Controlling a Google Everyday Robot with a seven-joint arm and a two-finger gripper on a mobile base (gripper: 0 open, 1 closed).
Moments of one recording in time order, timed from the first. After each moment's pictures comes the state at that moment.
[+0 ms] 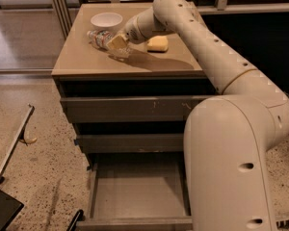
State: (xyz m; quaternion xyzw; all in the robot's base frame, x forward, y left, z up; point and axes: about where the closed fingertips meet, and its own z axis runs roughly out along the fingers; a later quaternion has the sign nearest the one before) arm 0.837 0.080 0.856 -0.47 0.74 0.21 0.44
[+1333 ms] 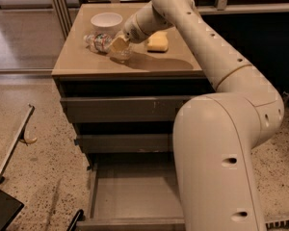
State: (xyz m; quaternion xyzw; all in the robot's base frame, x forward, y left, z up) arm 0.815 0.078 0.849 -0.53 0.73 0.20 0.38
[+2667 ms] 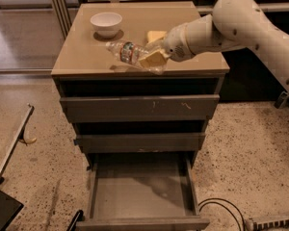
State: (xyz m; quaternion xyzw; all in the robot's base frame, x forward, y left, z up) arm 0.681 -0.017 0.885 -0.51 0.71 0.23 0.43
